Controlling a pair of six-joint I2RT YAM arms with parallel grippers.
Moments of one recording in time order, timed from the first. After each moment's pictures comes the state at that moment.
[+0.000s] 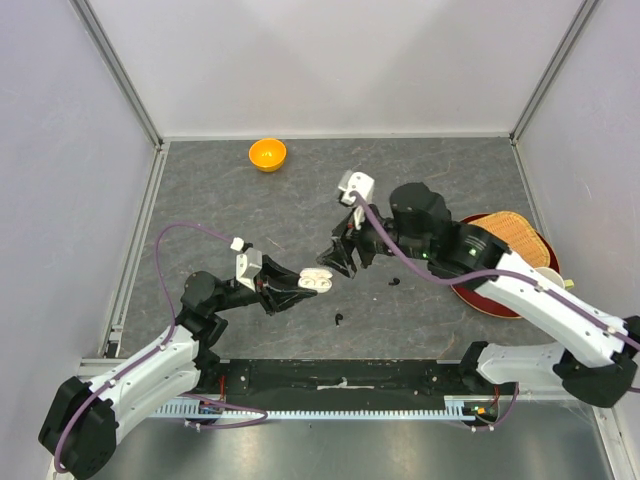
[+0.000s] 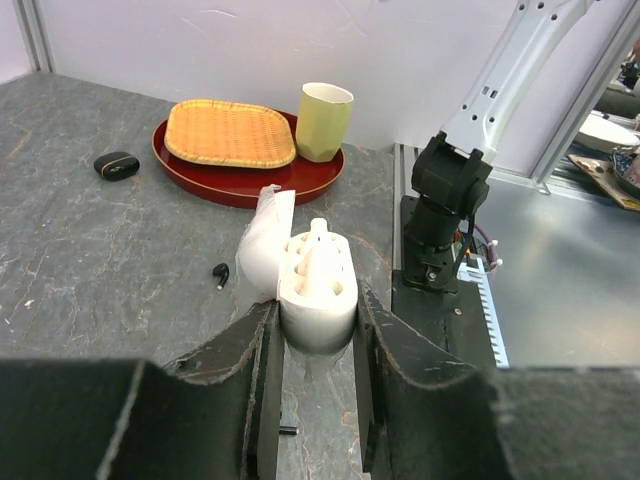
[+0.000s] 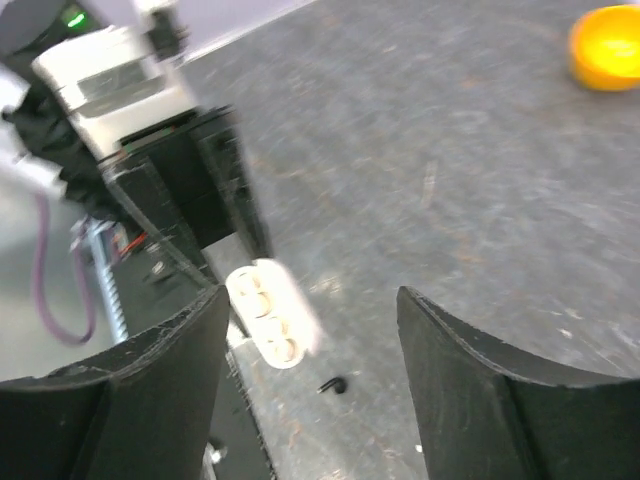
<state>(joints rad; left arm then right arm) -0.58 0.74 0.21 0.80 0.80 -0.35 0.94 1.22 1.37 -0.54 -0.29 0.03</state>
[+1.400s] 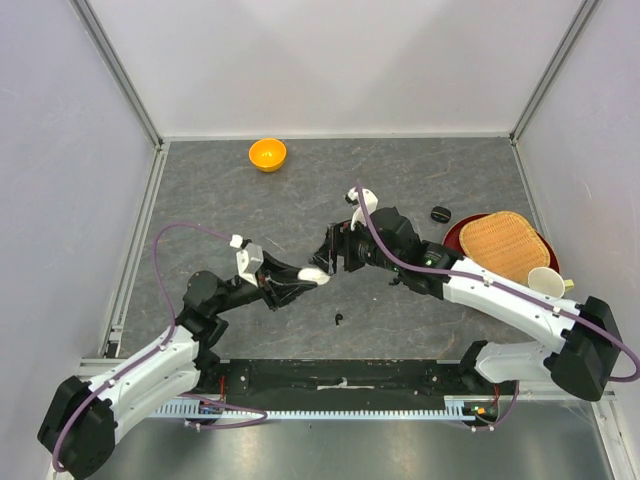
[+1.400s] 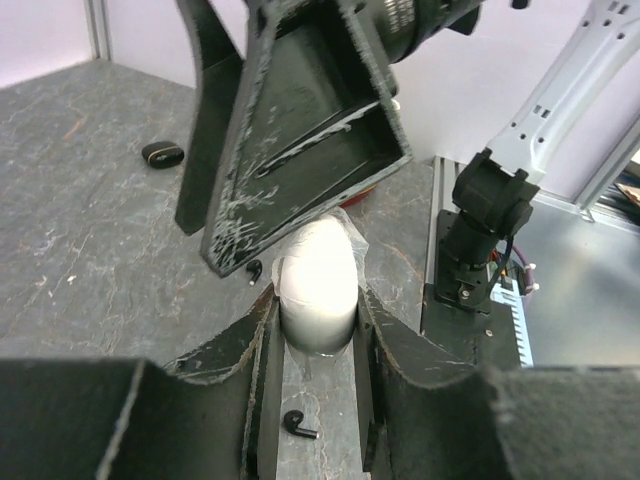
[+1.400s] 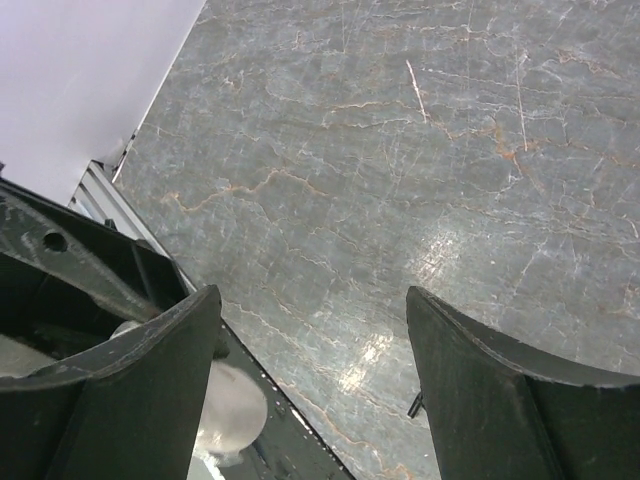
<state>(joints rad) -0.59 0.74 0.21 0.77 0.67 -0.33 0.90 1.26 0.99 -0.16 -0.08 0.56</state>
